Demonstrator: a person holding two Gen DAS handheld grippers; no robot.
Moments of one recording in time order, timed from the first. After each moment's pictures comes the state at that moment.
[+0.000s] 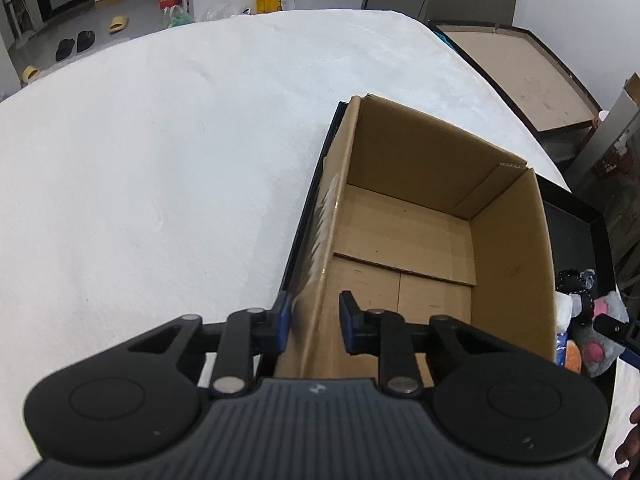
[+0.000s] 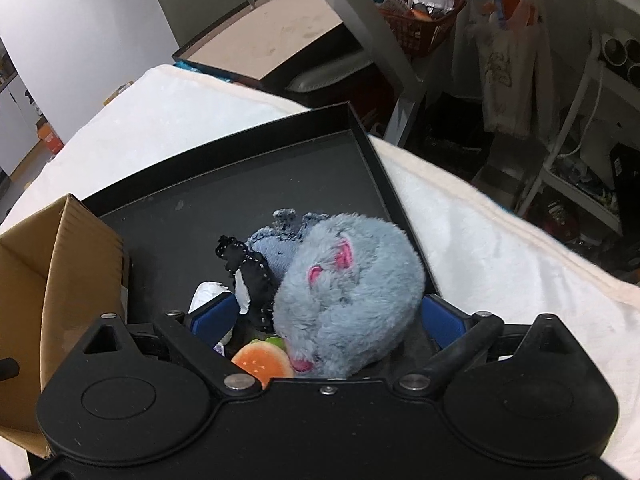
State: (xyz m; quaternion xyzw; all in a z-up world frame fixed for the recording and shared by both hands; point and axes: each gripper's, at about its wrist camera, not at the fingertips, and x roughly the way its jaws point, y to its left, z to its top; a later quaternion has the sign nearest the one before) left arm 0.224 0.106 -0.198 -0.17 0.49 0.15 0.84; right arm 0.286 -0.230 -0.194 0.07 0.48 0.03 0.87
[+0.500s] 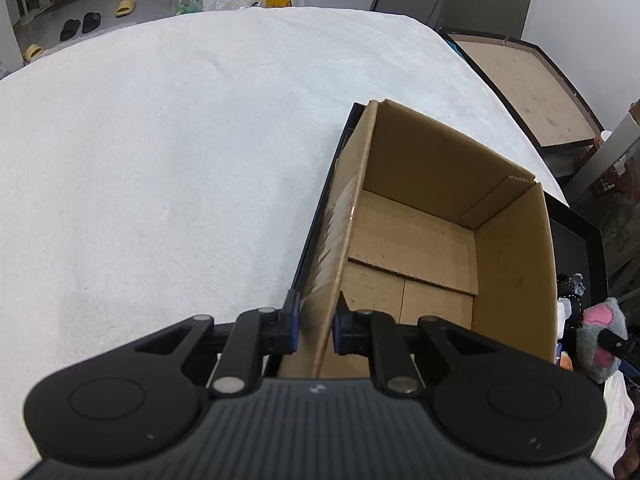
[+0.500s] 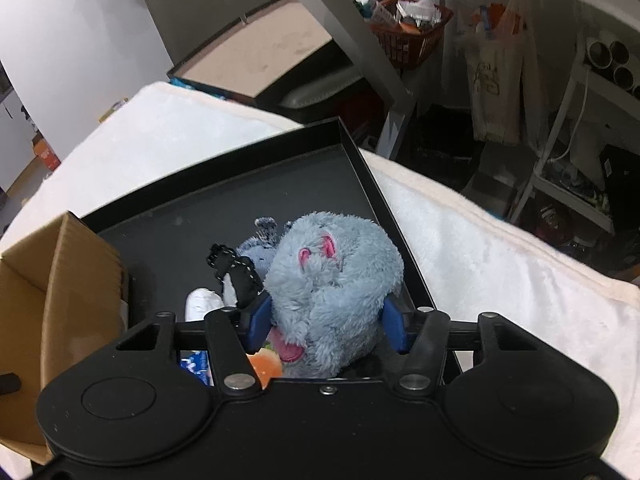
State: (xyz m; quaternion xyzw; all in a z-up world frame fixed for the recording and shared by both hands) left arm 0.217 0.121 -0.200 -0.20 0.49 0.15 0.84; right arm 0.279 -0.231 -0.187 0.08 0.46 0.02 0.88
